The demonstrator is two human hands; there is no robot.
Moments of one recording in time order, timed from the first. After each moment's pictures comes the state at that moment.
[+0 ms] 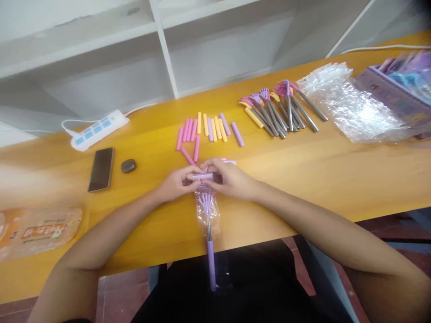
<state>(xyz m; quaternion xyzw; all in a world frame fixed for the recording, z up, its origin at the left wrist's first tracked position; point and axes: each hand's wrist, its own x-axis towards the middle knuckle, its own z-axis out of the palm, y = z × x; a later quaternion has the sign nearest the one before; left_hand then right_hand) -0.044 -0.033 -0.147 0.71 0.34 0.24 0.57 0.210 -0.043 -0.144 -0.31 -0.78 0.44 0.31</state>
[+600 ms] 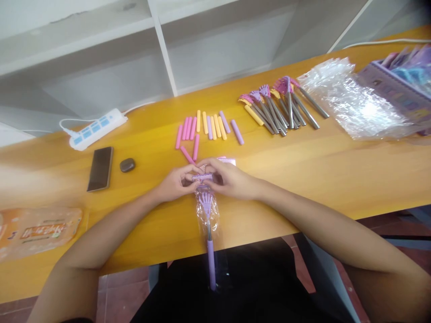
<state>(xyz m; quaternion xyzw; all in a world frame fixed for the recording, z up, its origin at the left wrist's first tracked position) -0.041 -0.038 -0.143 0.66 0.33 0.24 0.63 0.212 -0.044 -0.137 -0.29 -0.77 0.48 0.30</state>
